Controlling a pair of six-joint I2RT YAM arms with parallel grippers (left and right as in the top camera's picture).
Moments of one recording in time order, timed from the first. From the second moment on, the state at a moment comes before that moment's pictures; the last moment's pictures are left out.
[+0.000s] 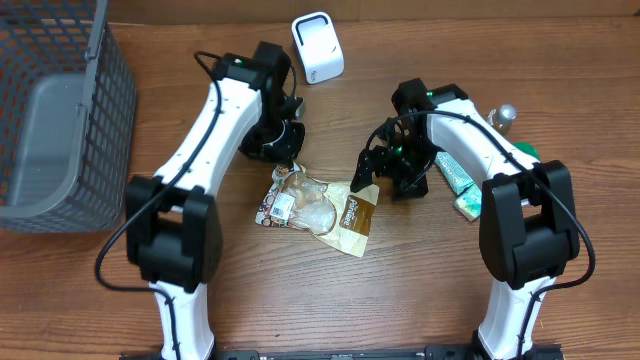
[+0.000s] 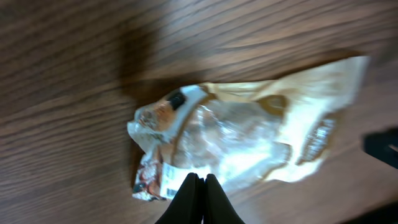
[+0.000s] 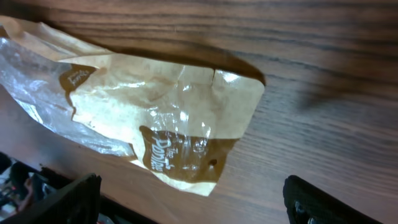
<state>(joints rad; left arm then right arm) -0.31 2.10 1.82 -1.32 0.23 -0.07 0.29 2.06 1.51 -1.16 -0.50 0.26</state>
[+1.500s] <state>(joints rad) -0.26 2.30 1.89 -1.28 0.17 -0.14 0.41 2.03 1.23 -0.47 -0.76 0.52</state>
